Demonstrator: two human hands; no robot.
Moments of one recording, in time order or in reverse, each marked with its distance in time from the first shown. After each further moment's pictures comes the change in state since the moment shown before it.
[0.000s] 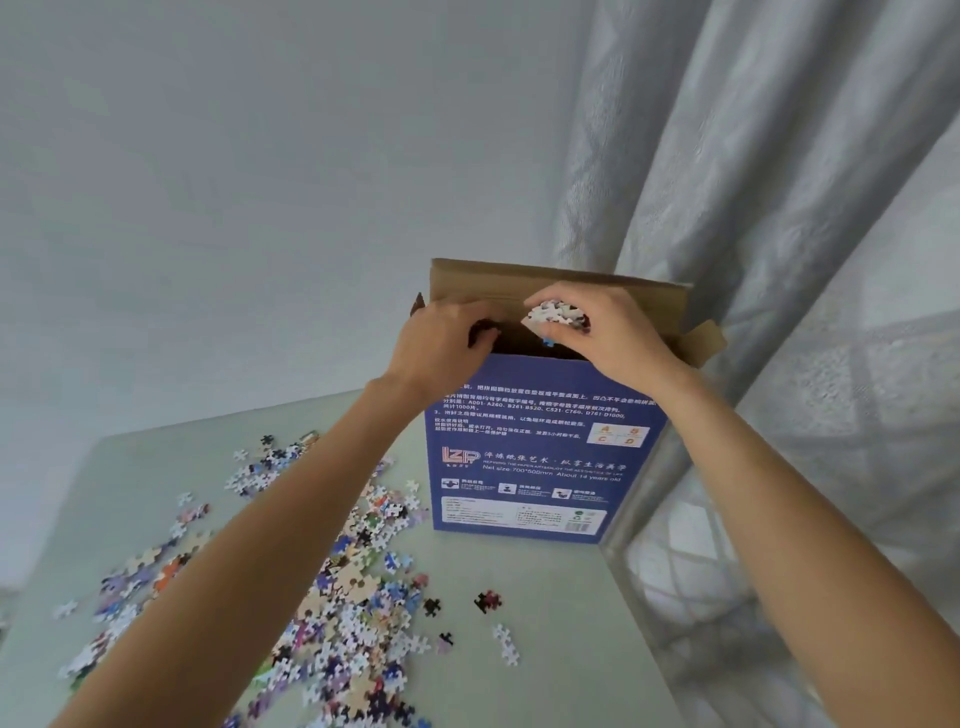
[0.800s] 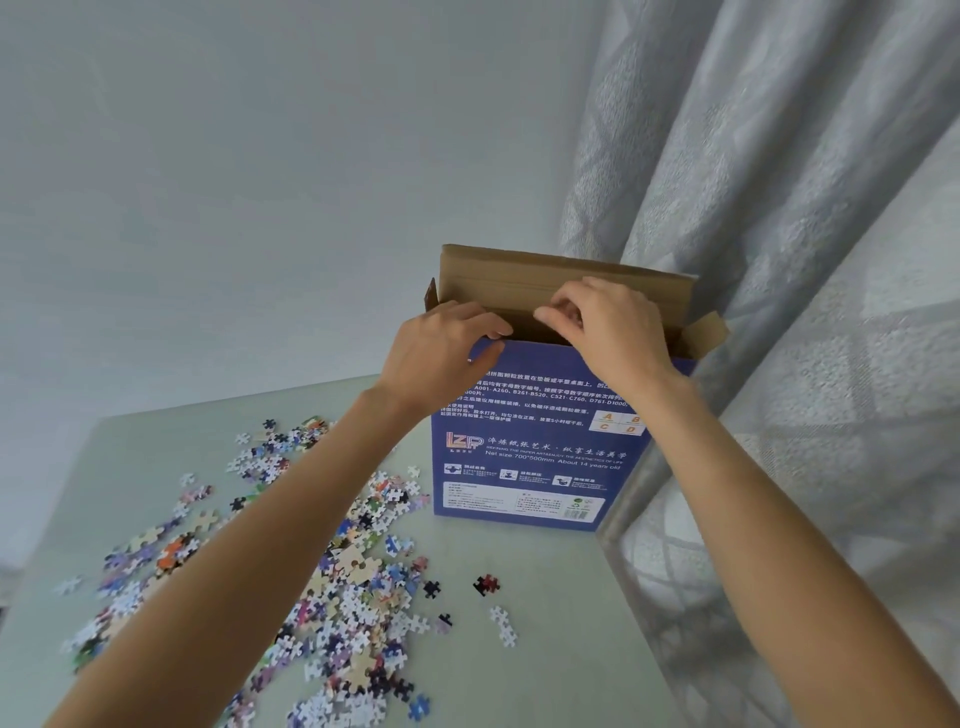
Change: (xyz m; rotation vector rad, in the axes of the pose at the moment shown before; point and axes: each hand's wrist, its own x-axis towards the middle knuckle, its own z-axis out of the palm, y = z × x) left_hand -0.029 0.000 -0.005 0.123 0.151 0.200; right_hand -0.007 -0.018 0.014 -0.469 0.199 0.070
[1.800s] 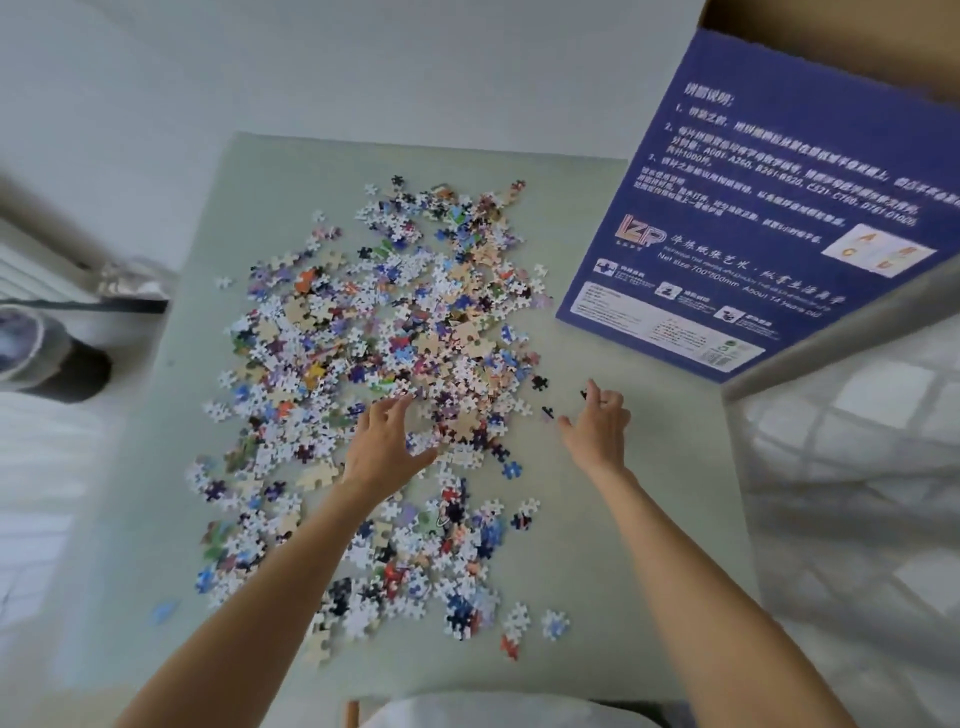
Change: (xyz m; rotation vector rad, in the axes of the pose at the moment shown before) left_hand -0.392 -0.002 0.043 -0.103 -0.738 -1.117; right_hand -0.268 -0.120 0.208 0.197 -0.829 0.623
